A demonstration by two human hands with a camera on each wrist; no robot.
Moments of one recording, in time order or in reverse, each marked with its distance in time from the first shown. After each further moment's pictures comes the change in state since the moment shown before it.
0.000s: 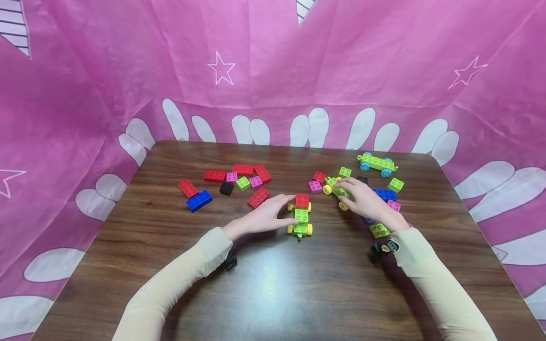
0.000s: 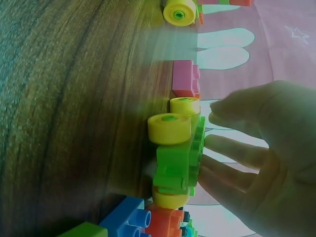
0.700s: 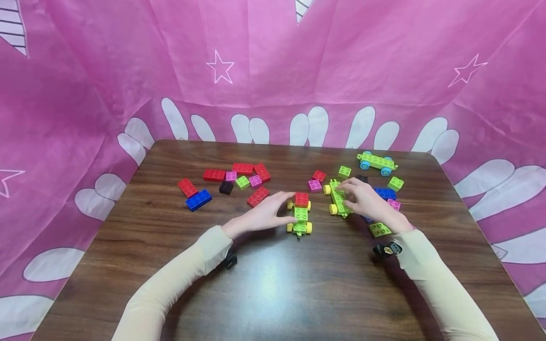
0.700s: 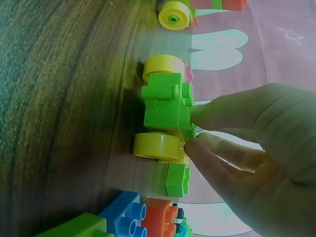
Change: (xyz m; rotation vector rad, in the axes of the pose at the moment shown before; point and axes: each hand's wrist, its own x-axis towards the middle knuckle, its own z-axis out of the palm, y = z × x) left_hand 0.001 0.000 -0.004 -0.014 0.001 -0.004; right_hand -0.008 0.001 -0.002 0.008 0.012 -0.032
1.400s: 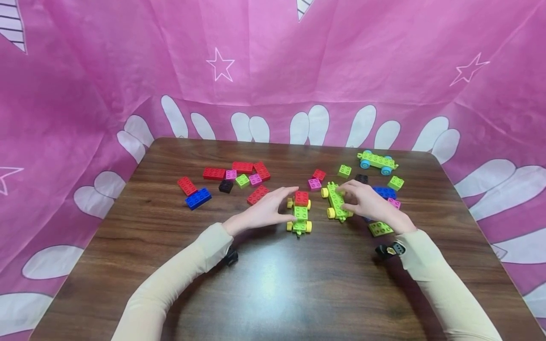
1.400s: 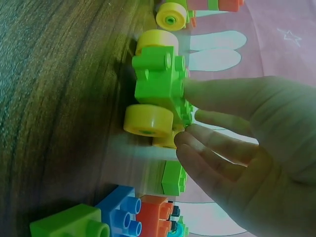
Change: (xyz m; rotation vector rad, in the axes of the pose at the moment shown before) left_hand 0.003 0.003 -0.003 -0.022 0.043 0.048; right_hand -0.003 -0.004 -0.005 0.006 -0.050 -0.040
